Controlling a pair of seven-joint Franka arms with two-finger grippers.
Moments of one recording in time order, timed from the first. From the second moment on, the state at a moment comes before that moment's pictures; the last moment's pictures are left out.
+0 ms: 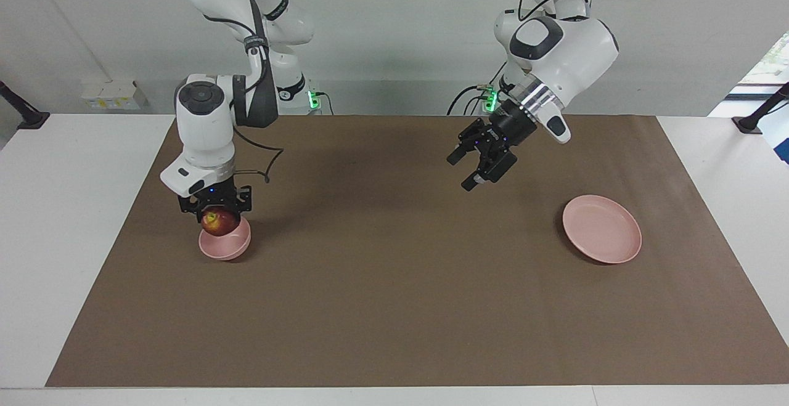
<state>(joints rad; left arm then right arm) -0.20 0.02 -0.17 -1.92 -0.79 2.37 -1.23 -0.05 0.20 0.05 -1.97 -0.35 2.28 0.02</state>
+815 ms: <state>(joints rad) 0.02 0.02 -0.17 -1.92 -0.45 2.19 -0.68 -0.06 0.27 0.05 -1.97 -0.35 2.33 0.05</state>
